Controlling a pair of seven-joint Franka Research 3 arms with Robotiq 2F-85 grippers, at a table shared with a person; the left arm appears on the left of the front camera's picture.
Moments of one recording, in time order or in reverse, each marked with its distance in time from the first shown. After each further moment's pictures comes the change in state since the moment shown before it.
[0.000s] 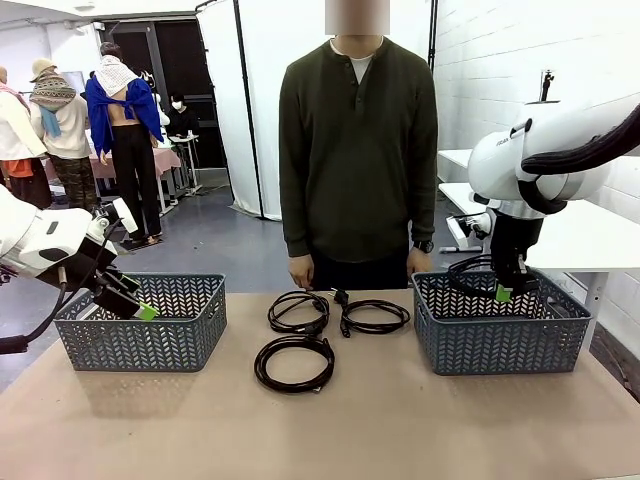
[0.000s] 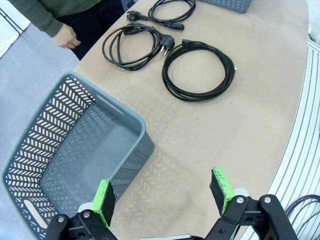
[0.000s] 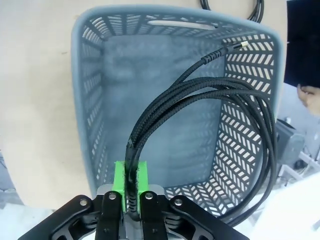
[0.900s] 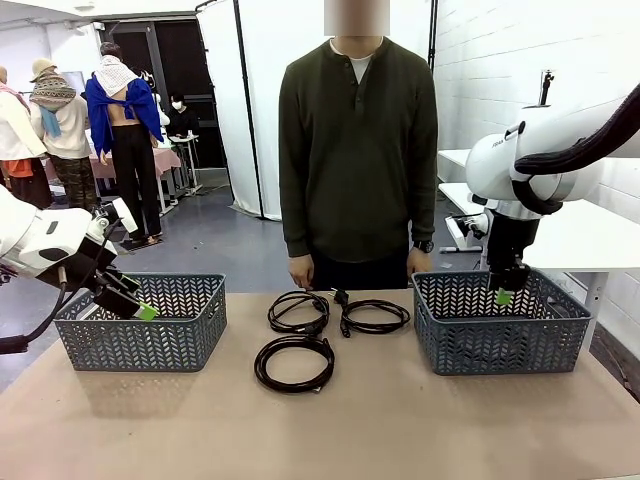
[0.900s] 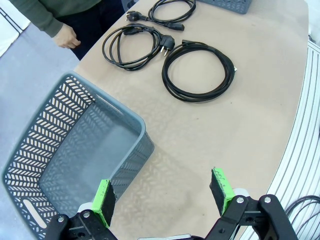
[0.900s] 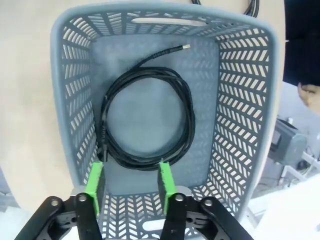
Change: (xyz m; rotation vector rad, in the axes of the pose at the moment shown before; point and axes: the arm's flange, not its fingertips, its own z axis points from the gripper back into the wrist) left arm 0.000 0.000 0.000 -0.001 -0.002 0.005; right arm -0.003 -0.015 -0.008 0.009 -0.015 -0.019
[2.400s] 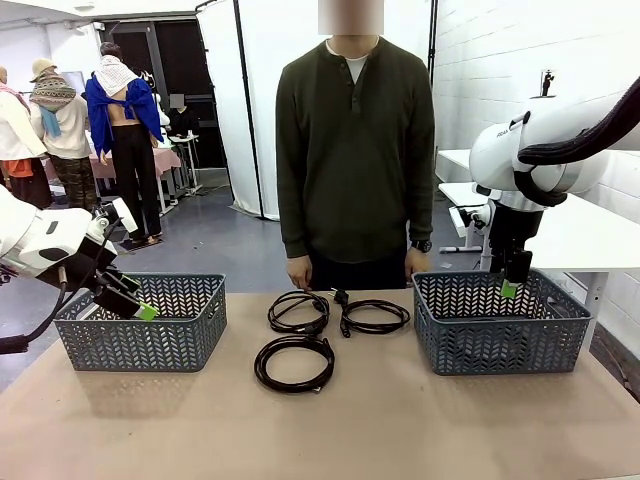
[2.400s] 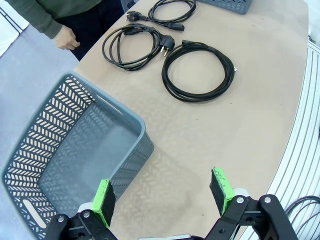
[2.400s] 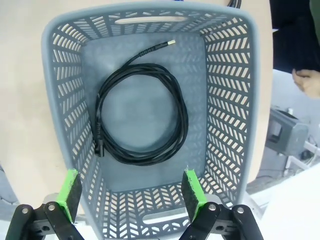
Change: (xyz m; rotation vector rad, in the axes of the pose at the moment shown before) left arm 0.000 0.000 0.000 -0.001 -0.001 0.002; right arm -0.004 -0.006 0.014 -0.014 -0.013 -0.065
